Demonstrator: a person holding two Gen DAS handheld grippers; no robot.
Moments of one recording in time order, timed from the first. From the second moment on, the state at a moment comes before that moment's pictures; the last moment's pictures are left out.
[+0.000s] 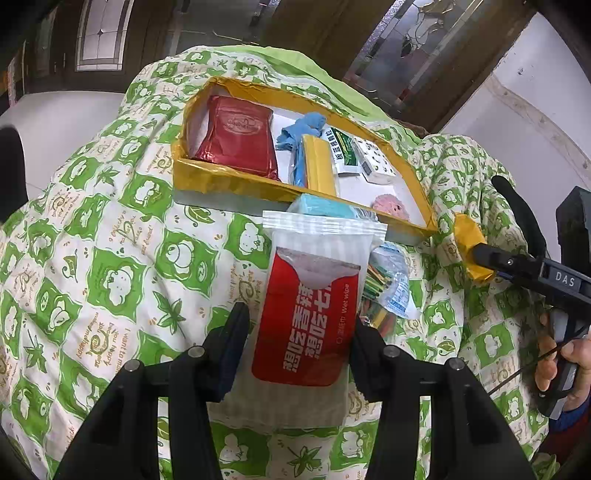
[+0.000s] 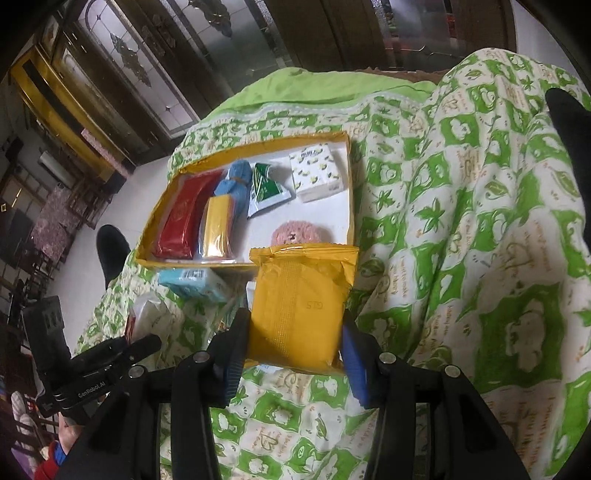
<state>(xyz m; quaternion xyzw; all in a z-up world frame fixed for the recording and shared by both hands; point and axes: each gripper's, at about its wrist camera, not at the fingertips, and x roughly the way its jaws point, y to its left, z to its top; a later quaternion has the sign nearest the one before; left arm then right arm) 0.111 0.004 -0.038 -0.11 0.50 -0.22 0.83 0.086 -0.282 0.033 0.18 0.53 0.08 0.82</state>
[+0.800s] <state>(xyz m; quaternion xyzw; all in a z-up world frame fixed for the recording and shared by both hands) 0.111 0.017 -0.024 -0.11 0.48 -0.21 0.84 0.087 -0.270 0.023 0.15 0.54 0.09 0.82</state>
